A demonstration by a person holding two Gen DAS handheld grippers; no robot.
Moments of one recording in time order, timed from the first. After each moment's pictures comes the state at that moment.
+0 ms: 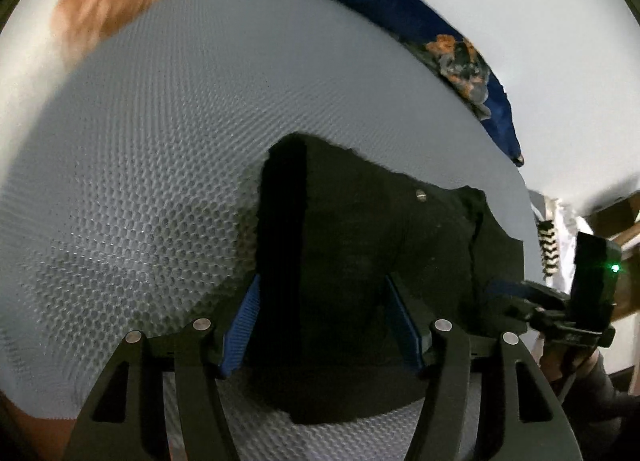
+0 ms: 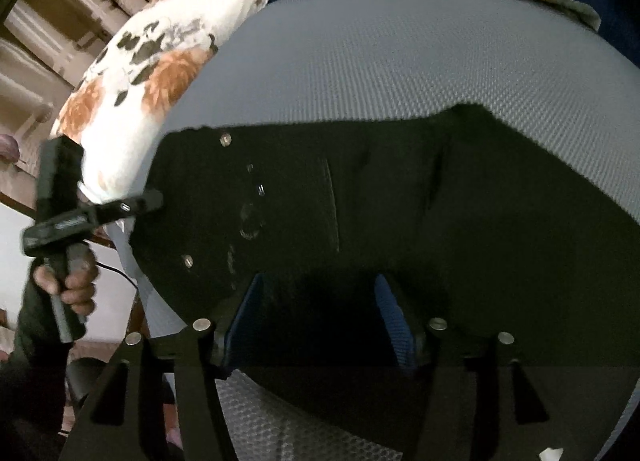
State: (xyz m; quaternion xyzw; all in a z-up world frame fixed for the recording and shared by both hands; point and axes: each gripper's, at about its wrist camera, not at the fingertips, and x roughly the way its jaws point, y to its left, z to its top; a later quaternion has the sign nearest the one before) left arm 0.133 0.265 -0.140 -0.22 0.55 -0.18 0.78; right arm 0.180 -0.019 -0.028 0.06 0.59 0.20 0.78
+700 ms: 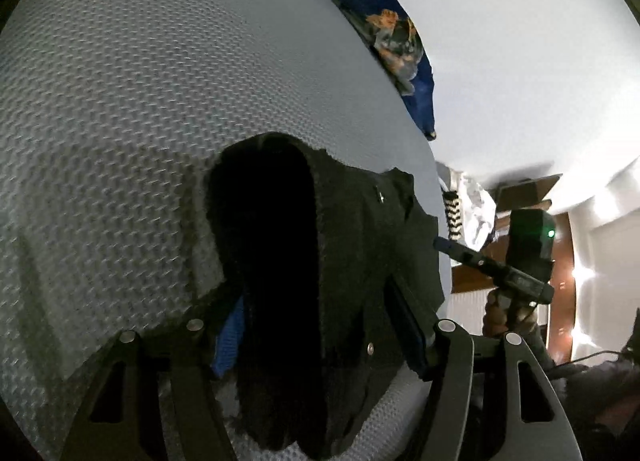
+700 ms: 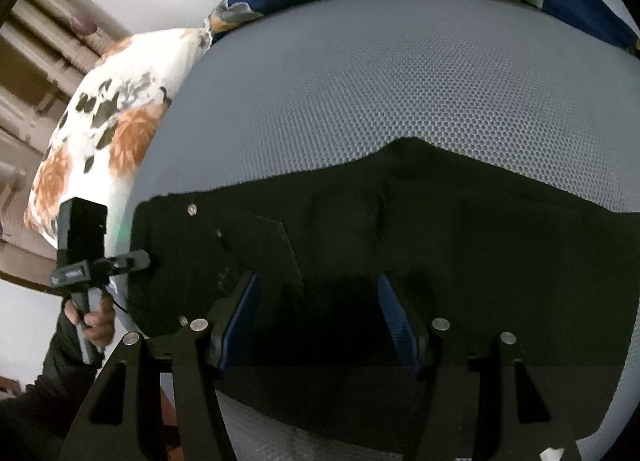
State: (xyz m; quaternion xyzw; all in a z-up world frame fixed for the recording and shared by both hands) left arm 0.184 0.279 -0.172 -0.31 0.55 -0.36 0.68; right arm 0.201 -0.041 -0.011 0.12 0.59 0.11 0.79
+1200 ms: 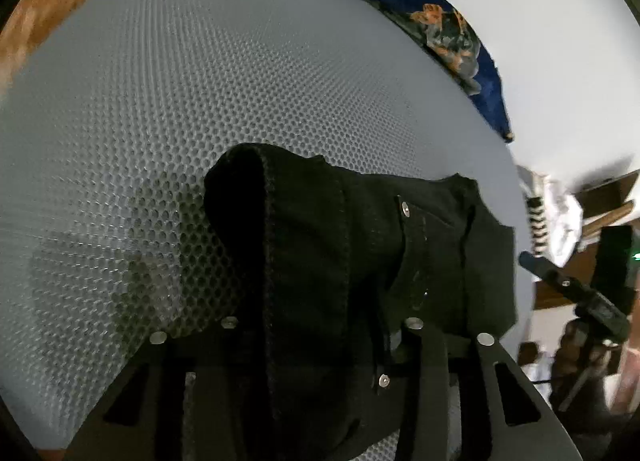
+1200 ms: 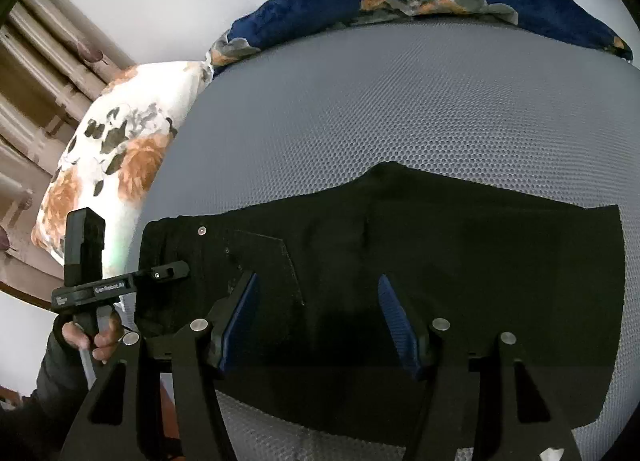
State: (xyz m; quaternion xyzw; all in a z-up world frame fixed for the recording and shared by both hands) left arm 0.177 0.231 -0.139 -0.19 0.58 -0.22 0.76; right arm 0.177 -0.059 0.012 0.14 0.55 0.10 0.82
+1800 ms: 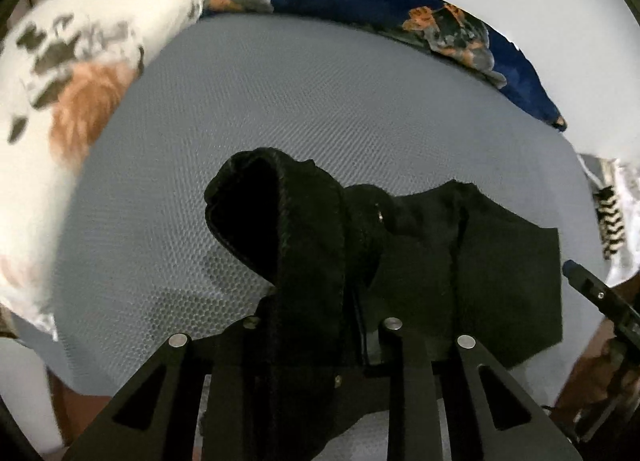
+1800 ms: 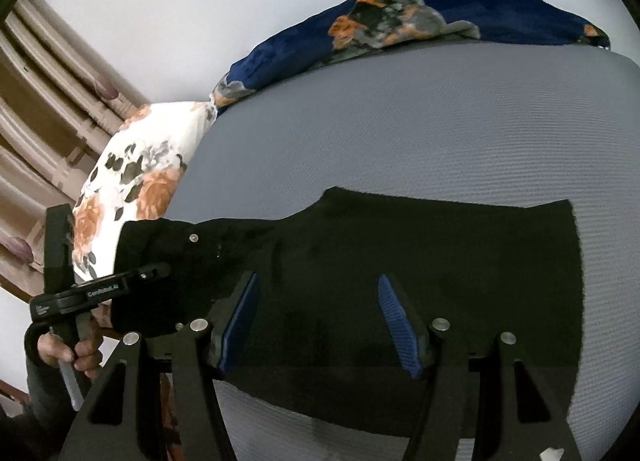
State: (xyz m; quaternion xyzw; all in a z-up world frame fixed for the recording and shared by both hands) left arm 0.147 0.136 -0.070 -0.06 0.55 -0.08 0.83; right arm 0.149 -0.143 0.032 0.18 0.50 0.11 0.84
